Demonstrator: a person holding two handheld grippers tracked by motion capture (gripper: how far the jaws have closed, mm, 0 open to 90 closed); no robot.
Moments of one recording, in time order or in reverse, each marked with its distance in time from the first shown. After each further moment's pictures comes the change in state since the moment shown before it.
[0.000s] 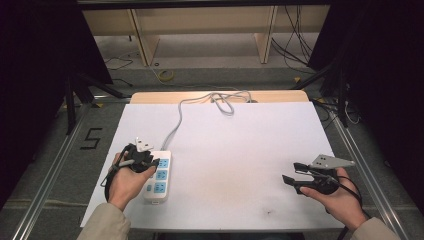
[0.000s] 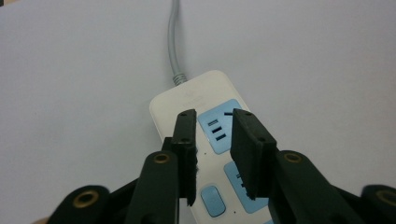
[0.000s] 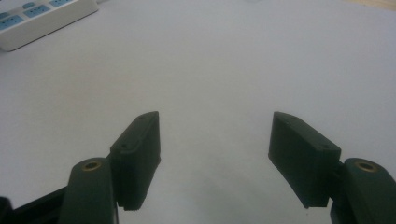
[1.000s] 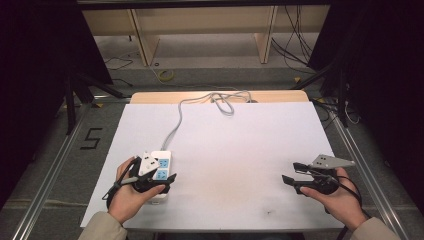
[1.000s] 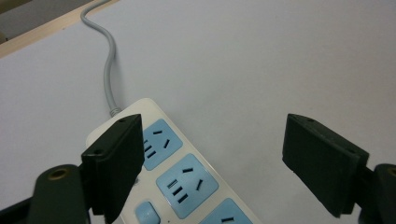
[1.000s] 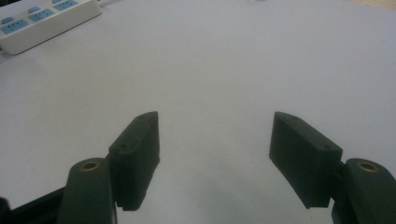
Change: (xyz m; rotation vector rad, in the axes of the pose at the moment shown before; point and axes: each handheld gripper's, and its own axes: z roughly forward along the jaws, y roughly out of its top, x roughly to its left) left arm -0.029 -0.026 -0.015 -0.191 -0.145 0.167; right arm -0.001 -0.001 0.001 -0.009 0.014 0.006
